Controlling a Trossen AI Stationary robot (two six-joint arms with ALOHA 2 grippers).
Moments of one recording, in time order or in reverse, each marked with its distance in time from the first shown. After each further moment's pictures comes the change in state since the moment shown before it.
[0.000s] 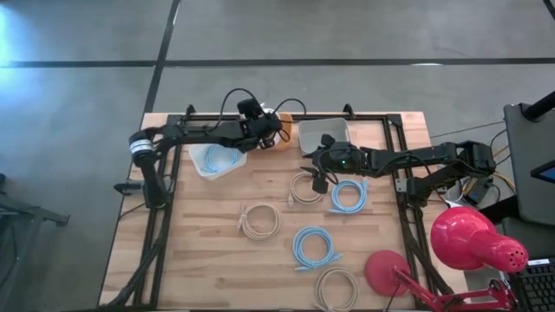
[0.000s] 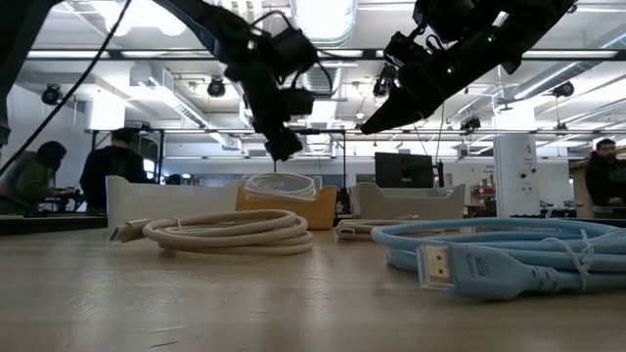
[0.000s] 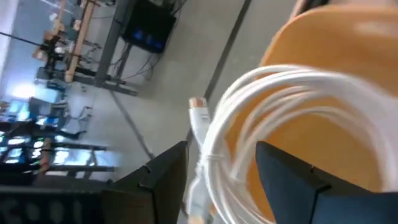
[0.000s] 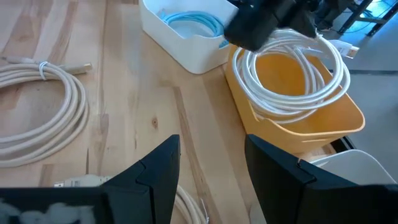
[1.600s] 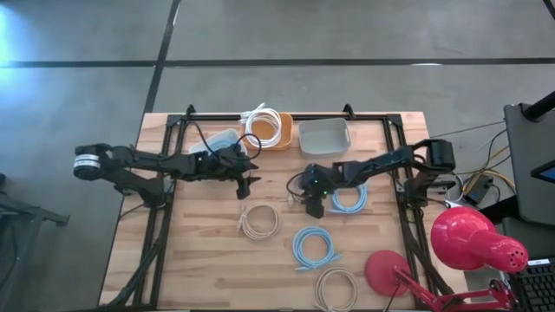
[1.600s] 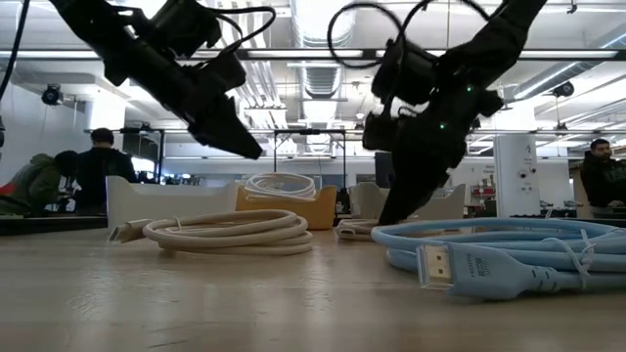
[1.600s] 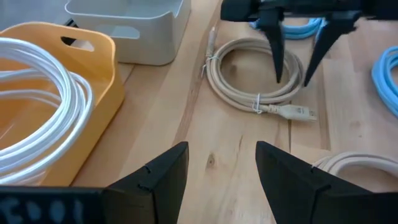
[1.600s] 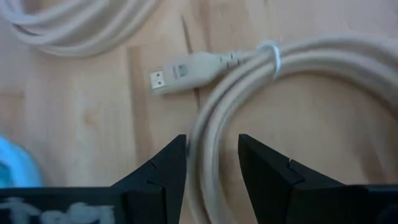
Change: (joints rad) left arm -0.191 -0.514 -0.713 0.432 0.738 -0.365; right arm 0.081 0.369 0.097 -0.180 -0.308 0.316
